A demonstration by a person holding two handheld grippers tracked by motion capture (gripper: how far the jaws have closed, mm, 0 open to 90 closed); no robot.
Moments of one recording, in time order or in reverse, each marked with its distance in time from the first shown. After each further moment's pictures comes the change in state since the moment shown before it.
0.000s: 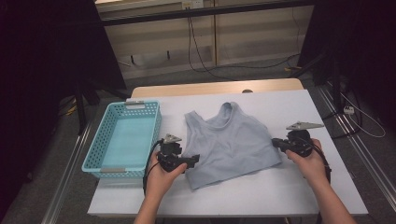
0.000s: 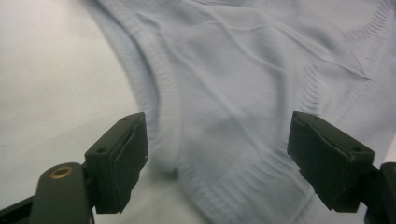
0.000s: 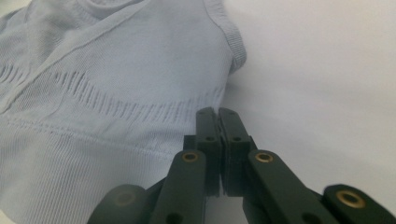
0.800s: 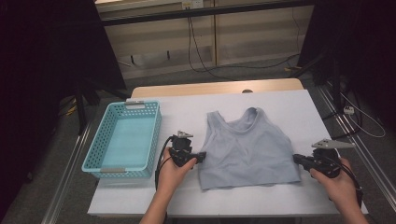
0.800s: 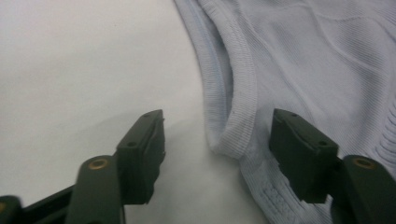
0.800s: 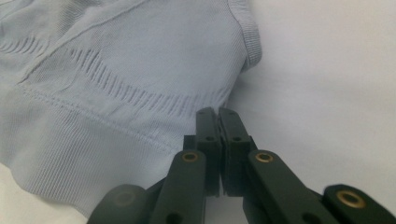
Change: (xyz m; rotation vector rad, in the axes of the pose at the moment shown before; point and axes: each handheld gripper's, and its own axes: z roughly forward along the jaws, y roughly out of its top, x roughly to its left) left arm -0.009 0.014 0.035 0.080 0.009 -0.012; right arm -0.012 -0.048 -0.057 0.020 -0.034 0.044
